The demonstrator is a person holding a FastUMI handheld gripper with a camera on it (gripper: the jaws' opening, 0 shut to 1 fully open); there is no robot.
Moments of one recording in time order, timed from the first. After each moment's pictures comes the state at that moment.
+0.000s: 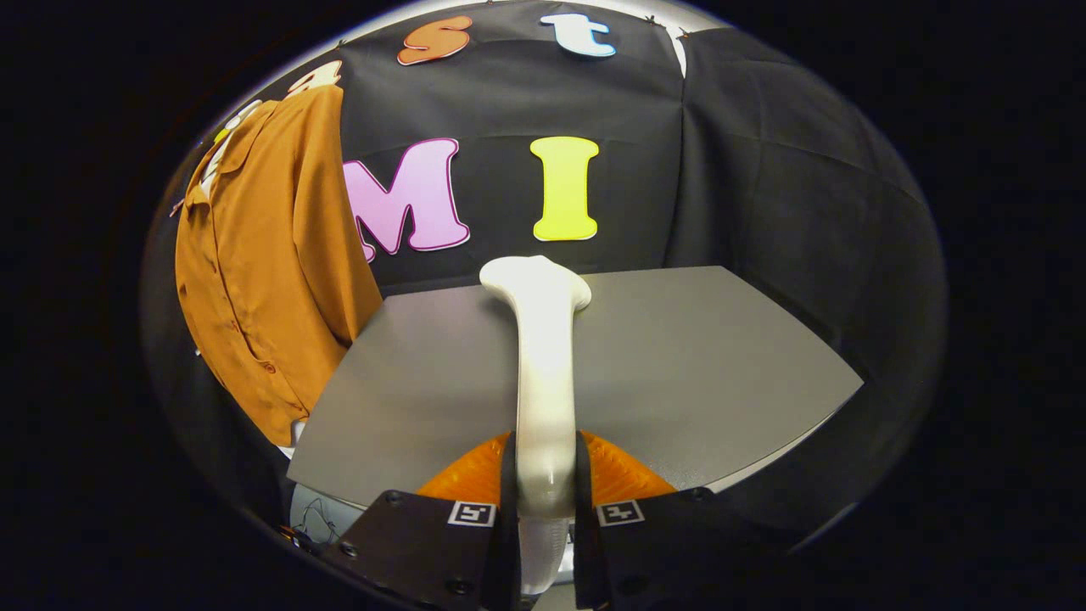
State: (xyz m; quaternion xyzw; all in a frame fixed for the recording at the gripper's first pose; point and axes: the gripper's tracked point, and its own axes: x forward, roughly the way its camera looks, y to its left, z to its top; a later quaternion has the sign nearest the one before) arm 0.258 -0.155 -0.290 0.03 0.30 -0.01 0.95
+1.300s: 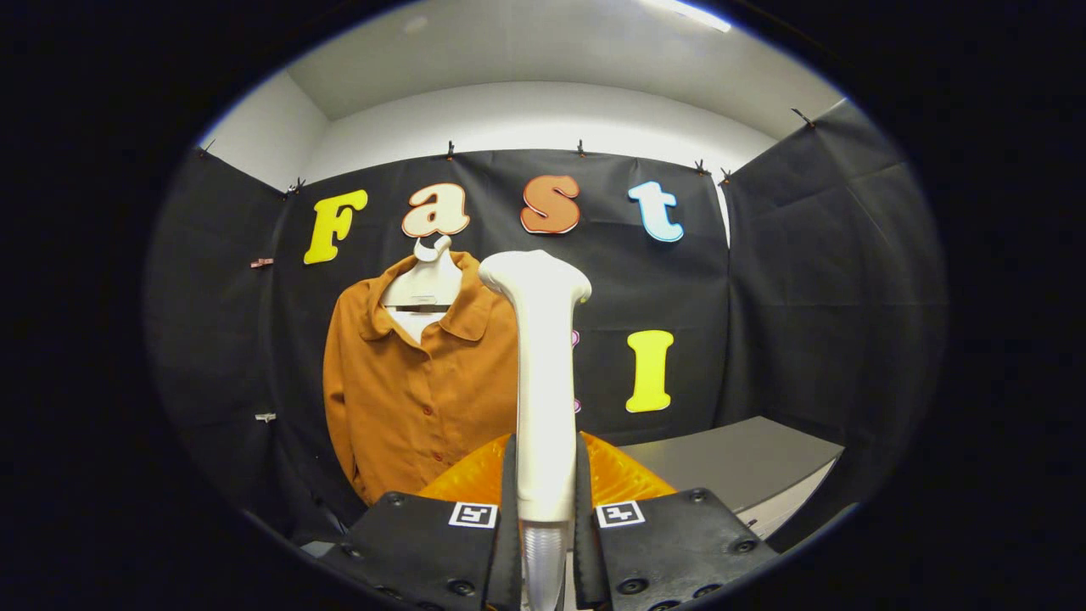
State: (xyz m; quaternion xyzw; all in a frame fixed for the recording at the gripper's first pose) arm 0.163 0.069 -0.065 0.02 0.02 0.05 1.00
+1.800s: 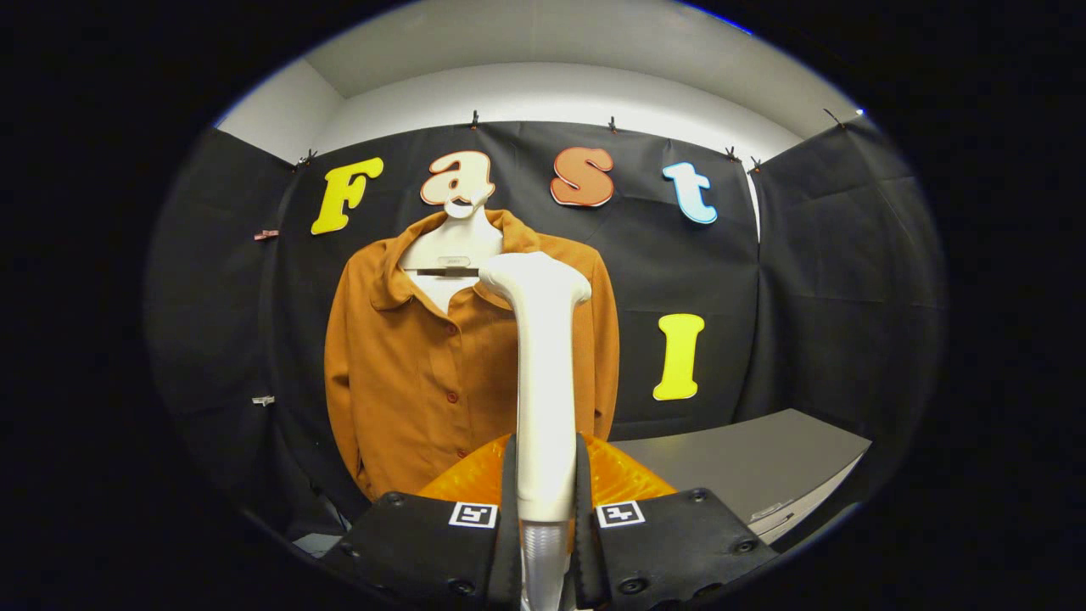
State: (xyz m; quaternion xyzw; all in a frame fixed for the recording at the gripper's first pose) arm 0.209 0.127 -0.107 -0.01 0.05 0.06 1.00
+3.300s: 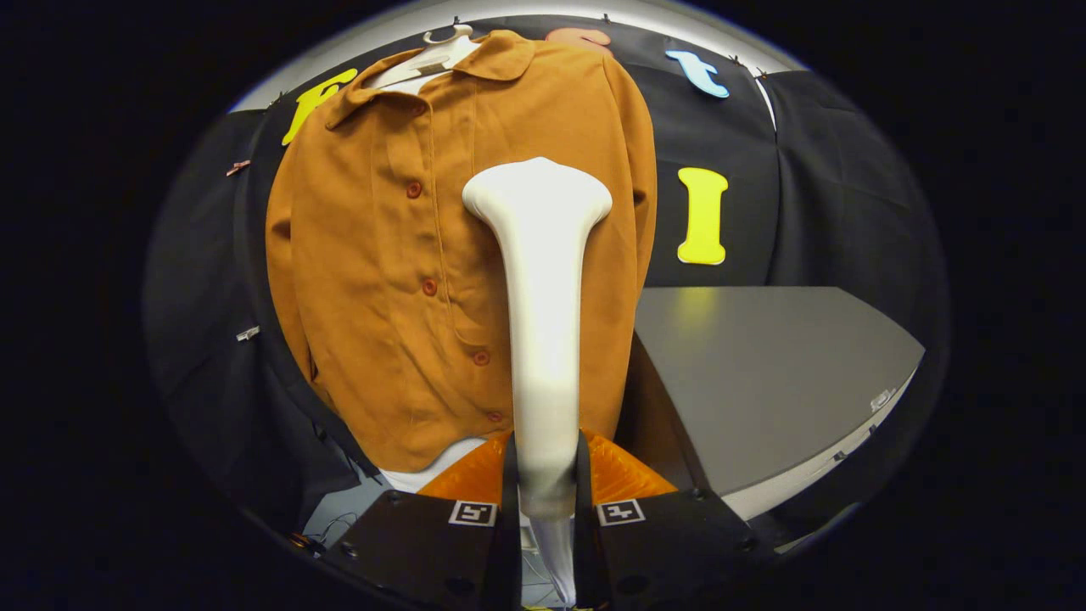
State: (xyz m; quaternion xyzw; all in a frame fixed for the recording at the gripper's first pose) arm 0.220 0.139 -0.328 0.01 0.26 0.06 0.96
